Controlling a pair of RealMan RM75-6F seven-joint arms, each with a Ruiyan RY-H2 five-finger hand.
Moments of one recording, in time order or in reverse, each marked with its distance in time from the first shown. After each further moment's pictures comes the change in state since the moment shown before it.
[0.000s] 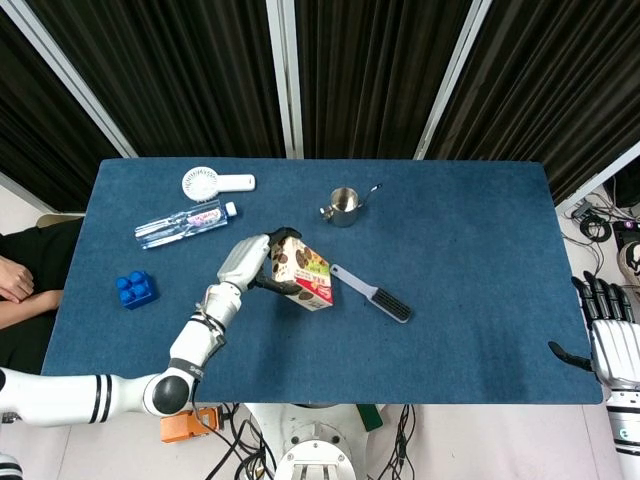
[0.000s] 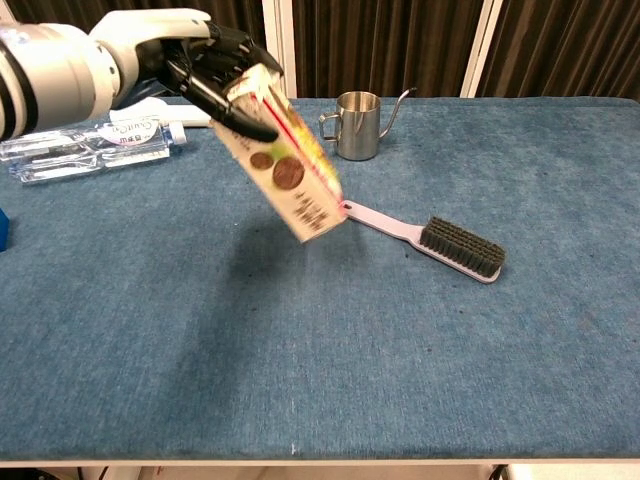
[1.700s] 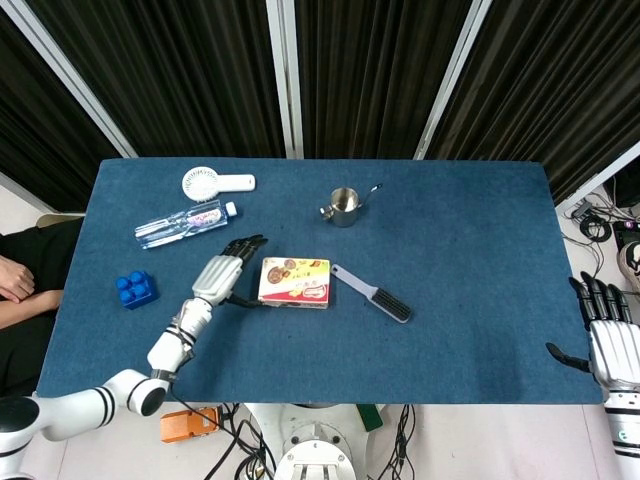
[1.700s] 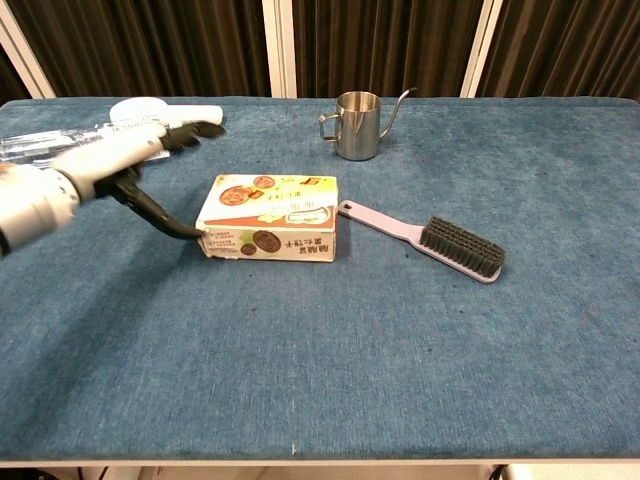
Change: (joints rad) left arm 0.166 -0.169 0.208 0.589 0.589 0.009 -0.287; right arm -0.005 0.024 -0.005 -0.052 0.001 -0.003 -0.012
